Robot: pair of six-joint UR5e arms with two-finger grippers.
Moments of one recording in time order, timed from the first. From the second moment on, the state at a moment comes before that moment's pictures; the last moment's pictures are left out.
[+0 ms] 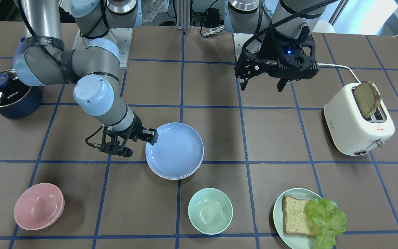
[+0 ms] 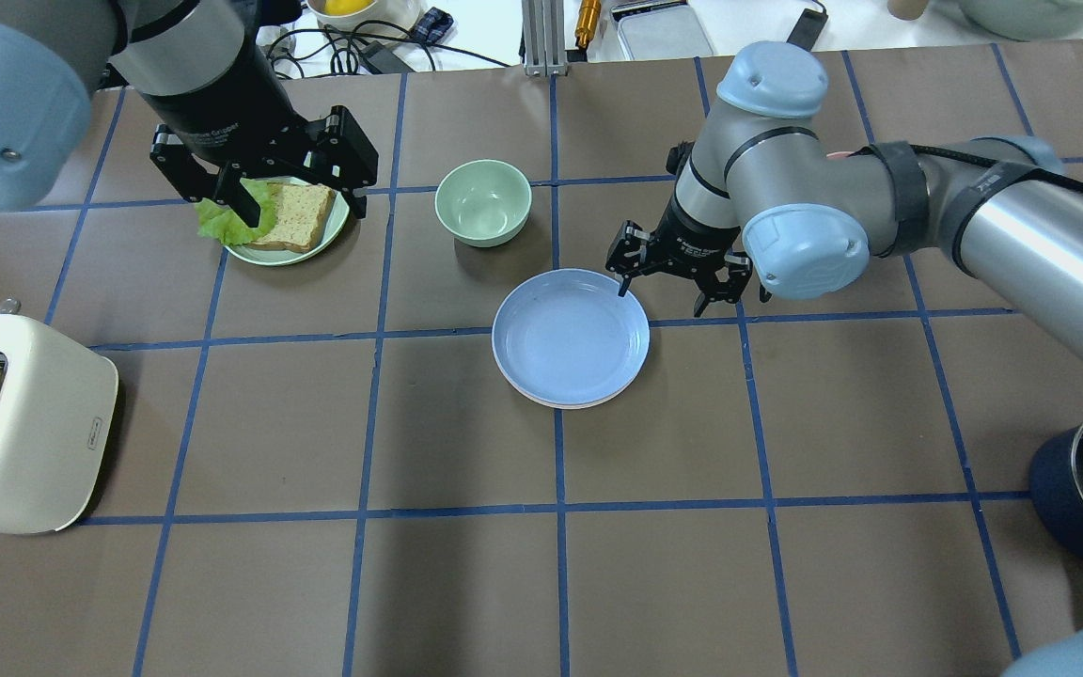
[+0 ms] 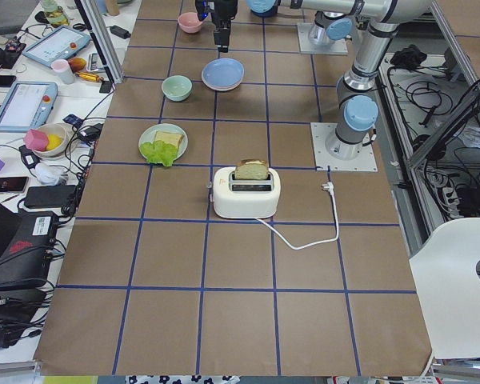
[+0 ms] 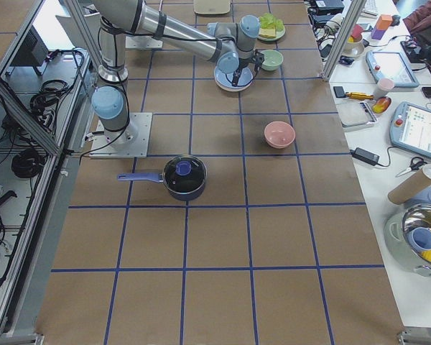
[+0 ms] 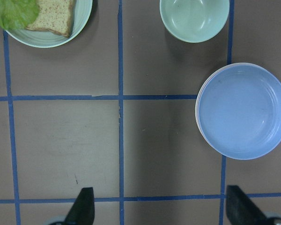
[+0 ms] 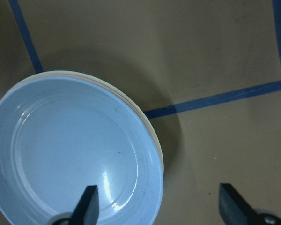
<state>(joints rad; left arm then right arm) -1.64 -1.59 -1.51 -1.58 1.53 -0.09 1.68 -1.27 1.75 -2.01 -1.38 0.35</state>
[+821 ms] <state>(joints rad) -1.64 -1.59 -1.51 -1.58 1.53 -0.09 1.57 -1.41 1.55 -1.73 -1.53 0.07</state>
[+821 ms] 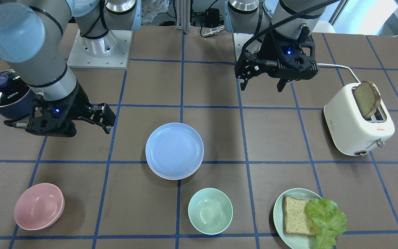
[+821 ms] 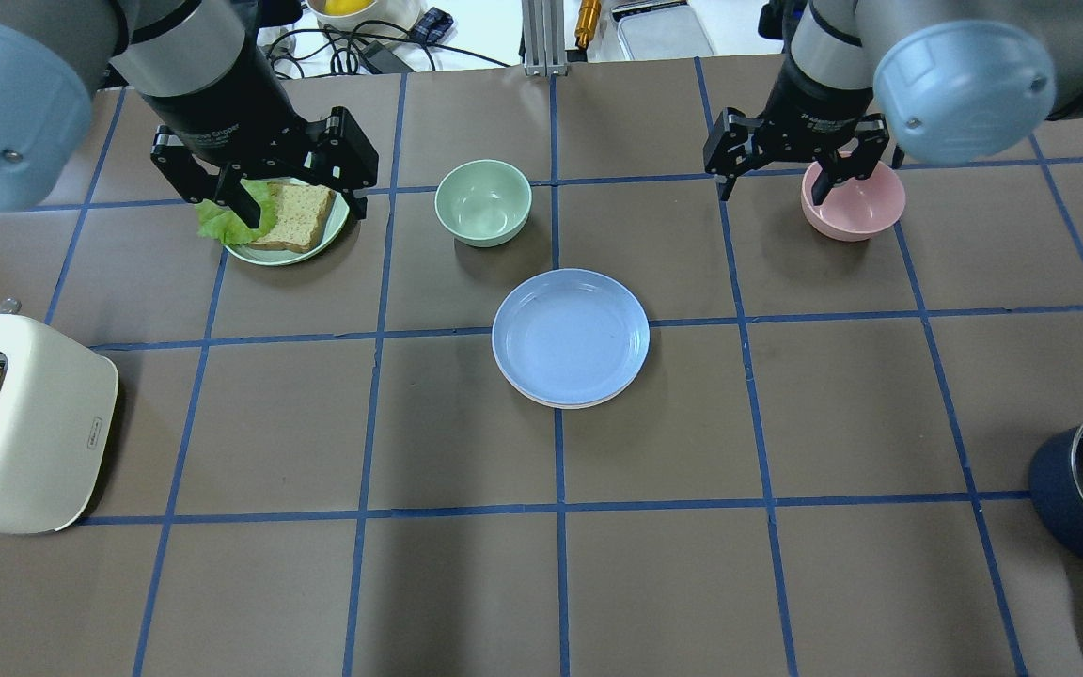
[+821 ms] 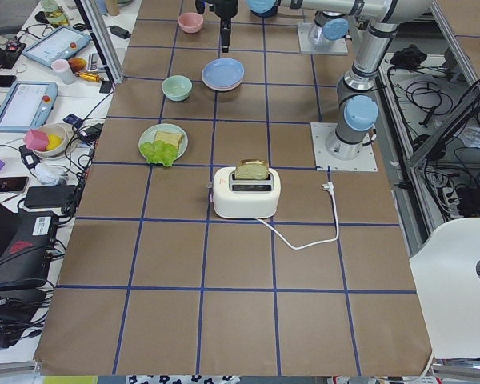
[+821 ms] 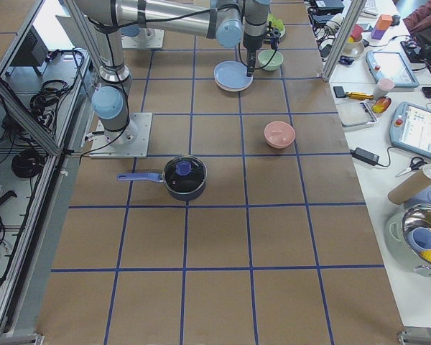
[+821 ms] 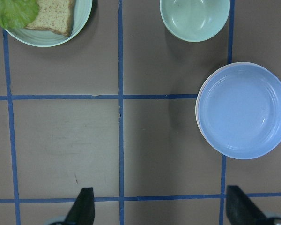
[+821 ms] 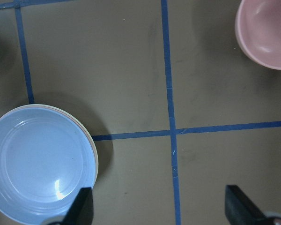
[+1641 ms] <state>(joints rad) -1.64 -1.59 -1.51 -1.58 1.53 -0.09 1.55 -1.56 1.54 -1.55 -1.55 0.00</state>
